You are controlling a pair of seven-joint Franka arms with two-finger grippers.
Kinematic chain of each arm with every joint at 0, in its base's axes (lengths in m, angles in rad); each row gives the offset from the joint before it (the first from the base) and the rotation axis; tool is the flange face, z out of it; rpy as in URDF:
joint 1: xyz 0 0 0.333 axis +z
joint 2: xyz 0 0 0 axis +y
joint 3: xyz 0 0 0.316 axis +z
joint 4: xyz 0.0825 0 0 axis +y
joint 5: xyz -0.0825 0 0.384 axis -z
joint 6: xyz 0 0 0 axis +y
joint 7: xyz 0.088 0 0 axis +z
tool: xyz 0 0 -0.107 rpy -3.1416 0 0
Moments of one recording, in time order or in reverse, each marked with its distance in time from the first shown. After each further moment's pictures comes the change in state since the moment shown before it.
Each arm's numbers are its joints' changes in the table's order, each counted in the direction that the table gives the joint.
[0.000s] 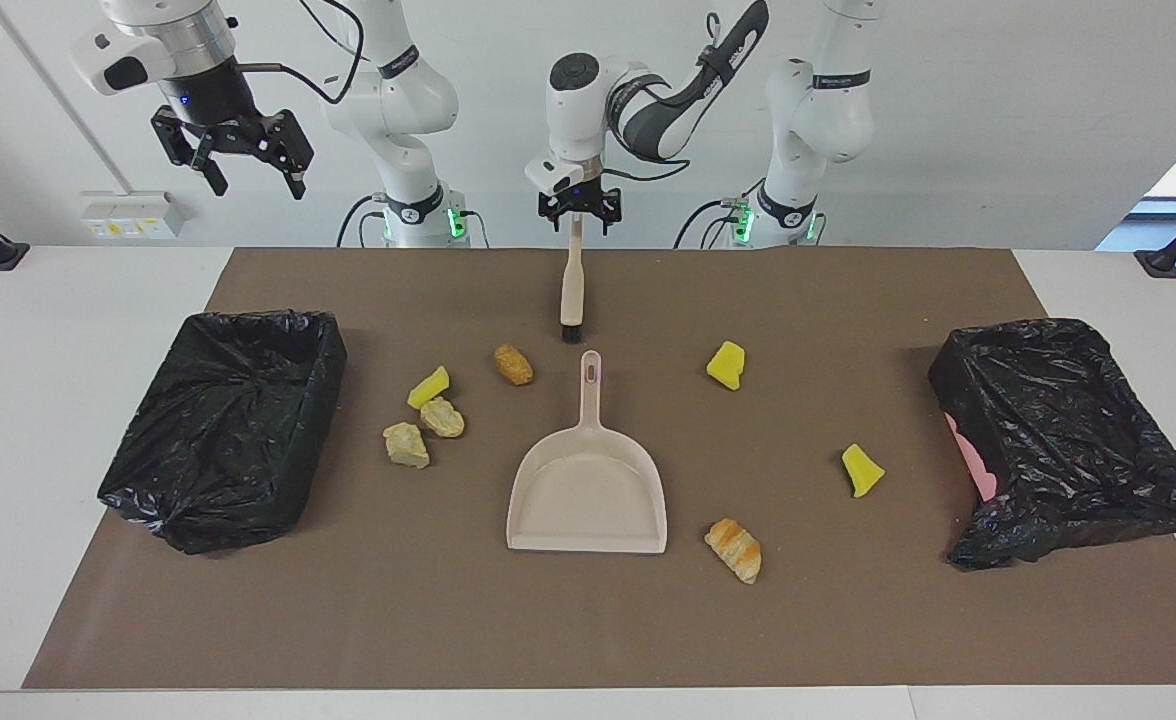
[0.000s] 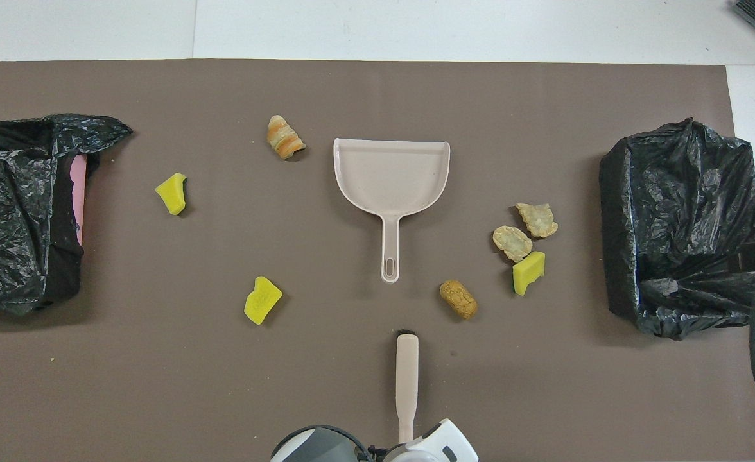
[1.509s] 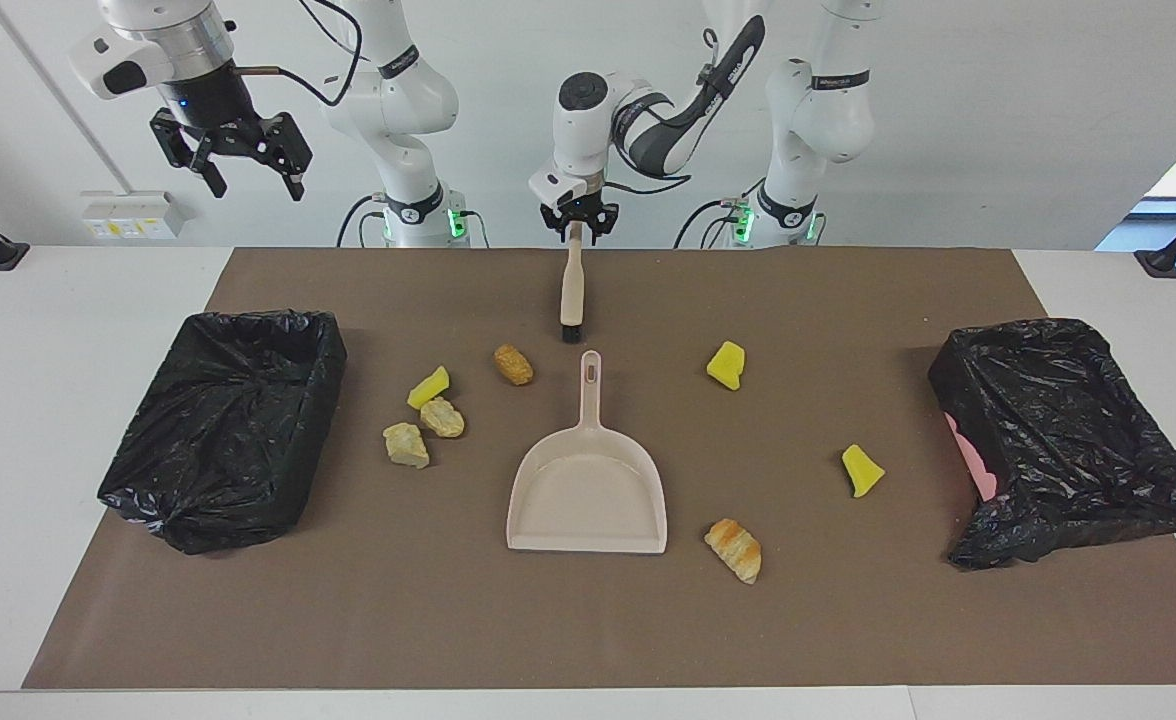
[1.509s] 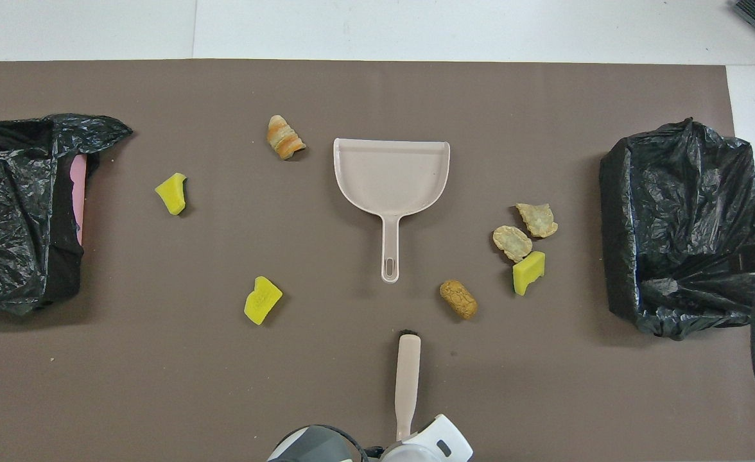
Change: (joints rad) left arm 0.000 0.023 -0.001 0.035 0.079 -0.096 -0.015; right arm -0.004 0.000 -0.002 0.005 0.000 0.000 0.008
